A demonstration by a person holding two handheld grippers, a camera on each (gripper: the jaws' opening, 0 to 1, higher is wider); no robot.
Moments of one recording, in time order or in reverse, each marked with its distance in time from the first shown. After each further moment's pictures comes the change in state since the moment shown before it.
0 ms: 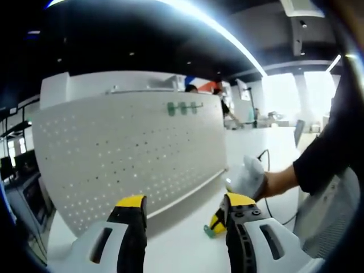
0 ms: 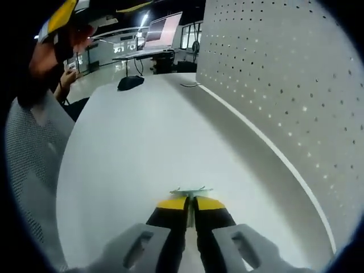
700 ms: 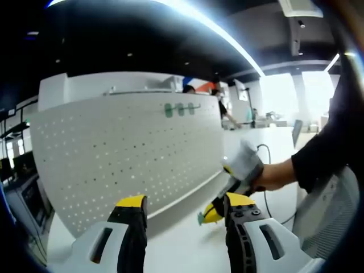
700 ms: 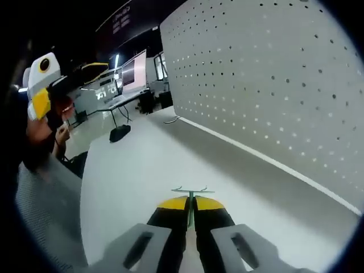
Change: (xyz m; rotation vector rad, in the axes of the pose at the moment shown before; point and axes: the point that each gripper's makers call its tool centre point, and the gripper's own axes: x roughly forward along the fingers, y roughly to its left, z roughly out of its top) left arm 0.002 -0.005 0.001 0.010 -0.001 -0.019; right arm -0.033 -0.022 0.042 0.334 -0.240 0.004
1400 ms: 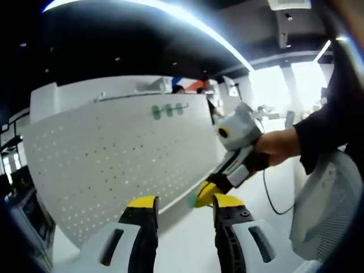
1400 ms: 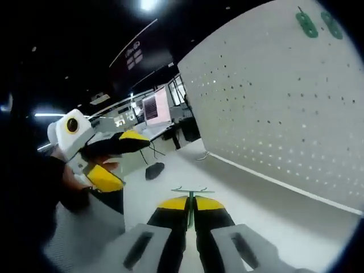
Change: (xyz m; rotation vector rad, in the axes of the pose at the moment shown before) left arm 0.000 -0.016 0.002 0.109 -0.003 -0.056; right arm -0.041 0.072 0.073 0.069 -0.171 0.195
